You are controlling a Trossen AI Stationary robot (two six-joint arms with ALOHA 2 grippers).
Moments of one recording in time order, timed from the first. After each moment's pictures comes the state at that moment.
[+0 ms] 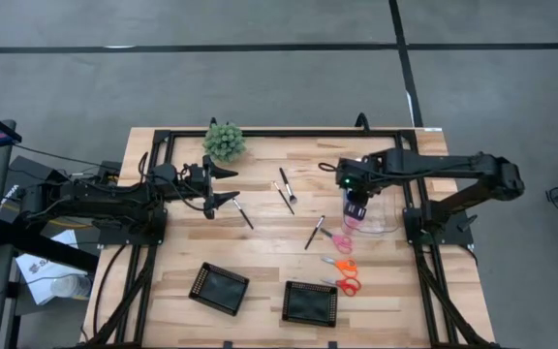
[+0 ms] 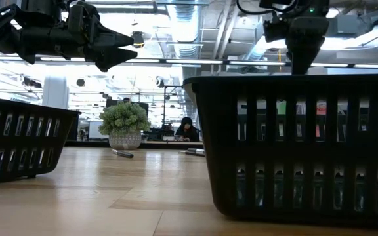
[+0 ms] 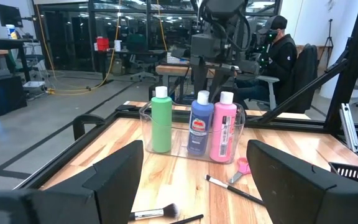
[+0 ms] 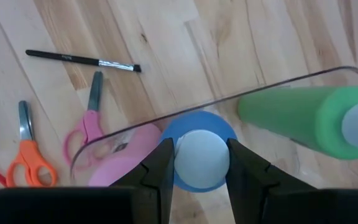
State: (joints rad) left arm 0.28 0.89 0.21 0.71 0.13 -0.02; right arm -0.11 1.34 1.16 -1.16 0.16 0.23
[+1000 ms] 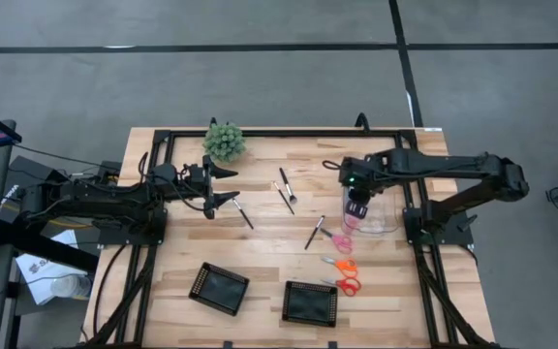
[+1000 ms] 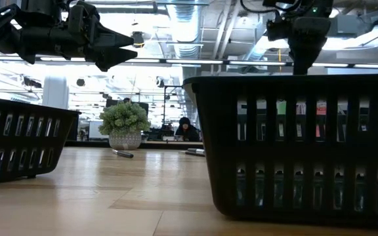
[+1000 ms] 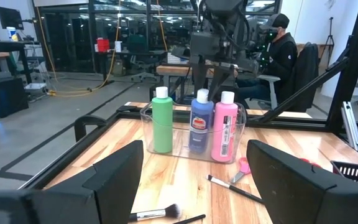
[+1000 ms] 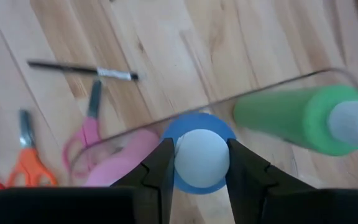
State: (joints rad) left arm 0.28 0.89 0.21 0.71 0.13 -0.01; right arm -0.11 1.29 1.14 -1.13 0.18 0.24
